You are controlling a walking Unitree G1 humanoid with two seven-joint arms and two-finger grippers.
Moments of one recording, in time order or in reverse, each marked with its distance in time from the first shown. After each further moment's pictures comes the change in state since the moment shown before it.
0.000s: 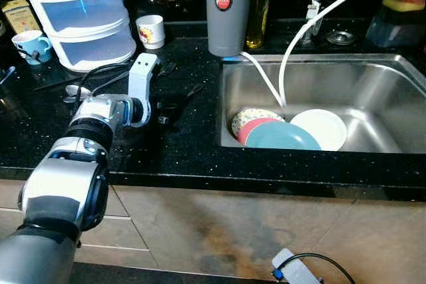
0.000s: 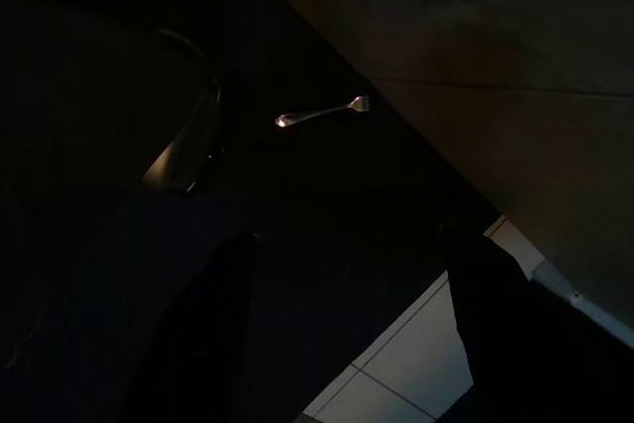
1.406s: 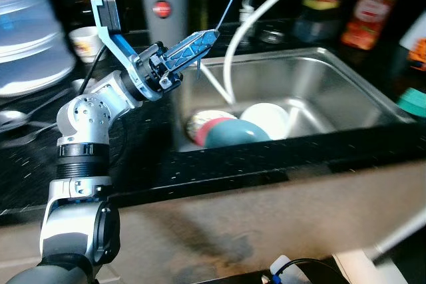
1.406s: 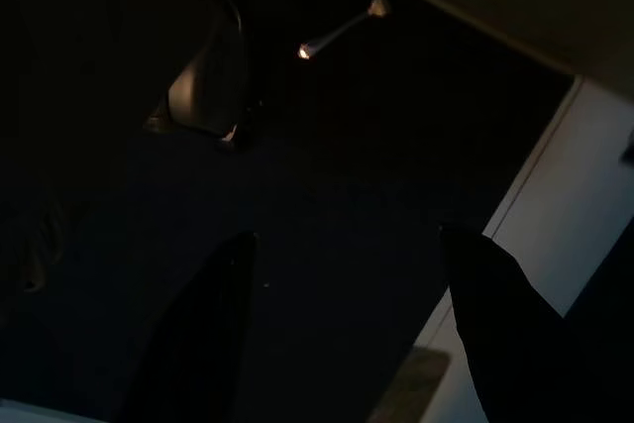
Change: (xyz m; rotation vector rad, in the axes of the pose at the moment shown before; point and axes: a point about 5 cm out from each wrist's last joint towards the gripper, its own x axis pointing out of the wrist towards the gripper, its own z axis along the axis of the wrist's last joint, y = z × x) left arm -0.057 -0.089 0.066 -0.057 -0.722 -0.864; right arm 0.000 0.007 -0.003 0.020 0.020 0.063
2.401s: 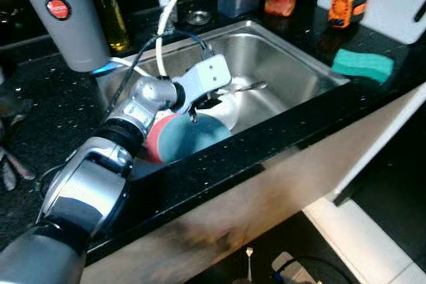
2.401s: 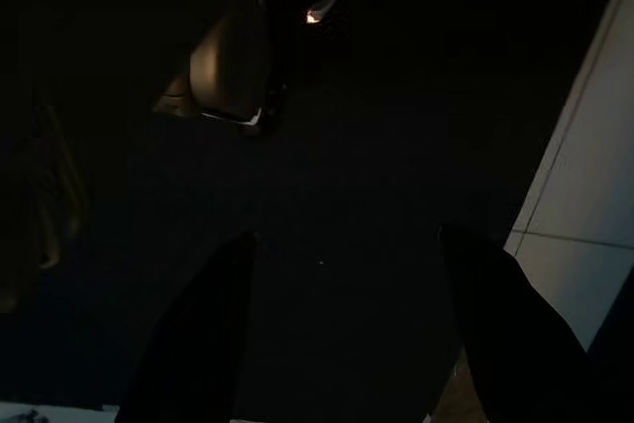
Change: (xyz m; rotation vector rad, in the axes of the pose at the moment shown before) left arm -0.001 0.077 -0.076 0.942 1.066 0.375; right arm 0.000 0.002 -0.004 0.006 -0.012 -0.032
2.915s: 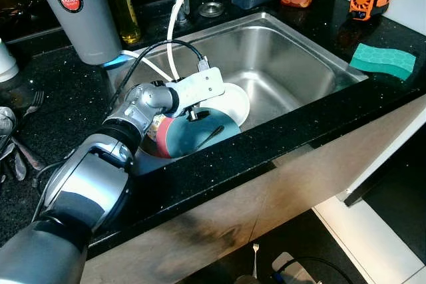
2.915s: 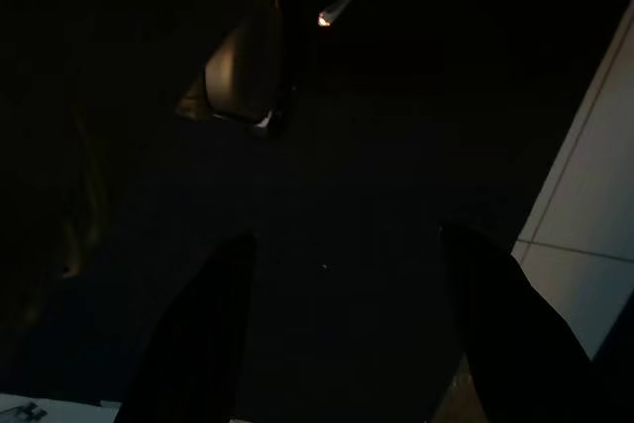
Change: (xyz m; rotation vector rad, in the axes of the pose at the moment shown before) left arm -0.007 0.019 0.010 -0.015 -0.067 0.088; right arm 0.000 0.001 0.000 0.009 -0.012 0.011
